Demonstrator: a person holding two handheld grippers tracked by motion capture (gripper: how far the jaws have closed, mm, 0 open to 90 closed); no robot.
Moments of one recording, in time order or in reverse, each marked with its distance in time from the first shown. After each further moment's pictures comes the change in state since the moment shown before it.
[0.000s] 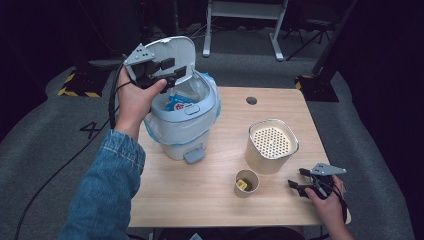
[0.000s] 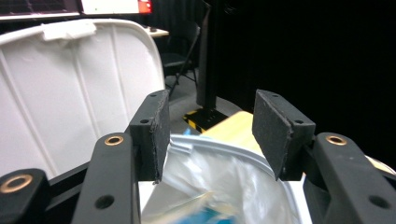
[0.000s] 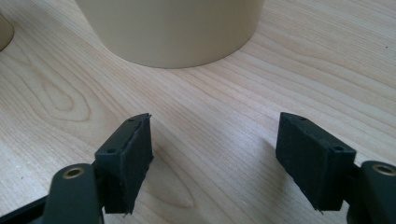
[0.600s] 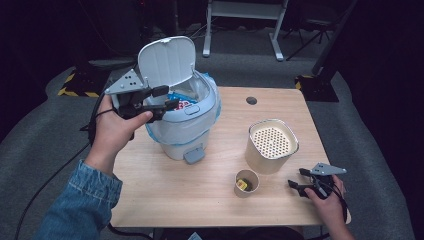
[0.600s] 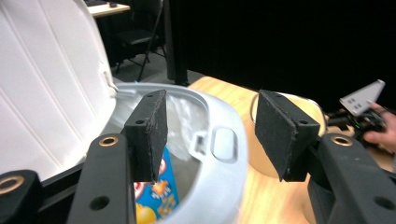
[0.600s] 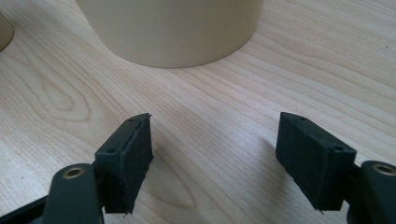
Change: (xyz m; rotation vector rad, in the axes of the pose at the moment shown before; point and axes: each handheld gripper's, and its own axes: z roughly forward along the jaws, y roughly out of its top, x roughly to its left) left arm -0.038 -0.024 -0.060 0.105 -0.130 0.070; right arm 0.000 0.000 0.000 0.000 0.000 0.000
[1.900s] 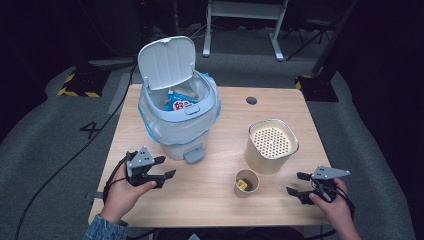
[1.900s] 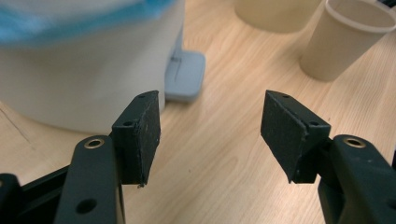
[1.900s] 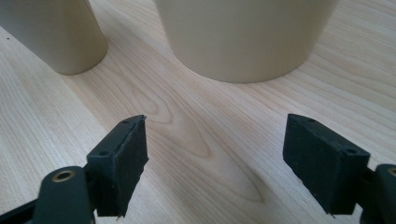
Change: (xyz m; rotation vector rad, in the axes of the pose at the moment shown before) left arm -0.044 -0.185 0.022 0.294 0.002 -0.106; right arm 0.020 0.012 -0.021 -0.010 0.142 -0.035
